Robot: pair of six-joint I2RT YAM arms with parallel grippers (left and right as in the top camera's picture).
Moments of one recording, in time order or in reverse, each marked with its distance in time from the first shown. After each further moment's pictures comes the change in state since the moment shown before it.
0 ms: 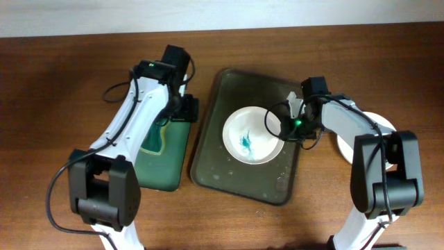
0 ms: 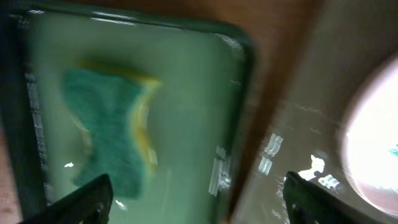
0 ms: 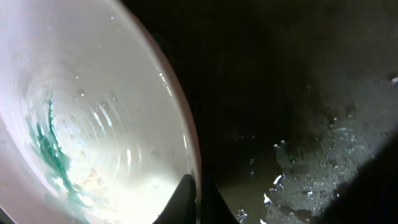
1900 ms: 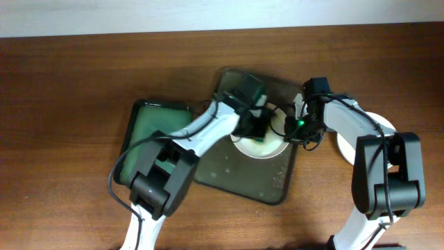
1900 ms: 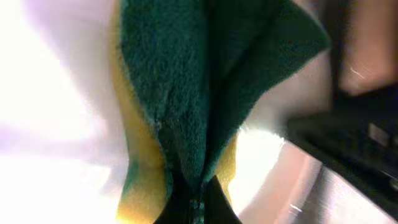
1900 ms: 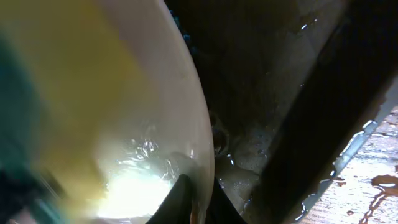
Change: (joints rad) left arm -0.393 0.248 -0.023 0.510 0.403 -0.149; right arm -0.009 -0.008 0.006 -0.063 0.056 0.084
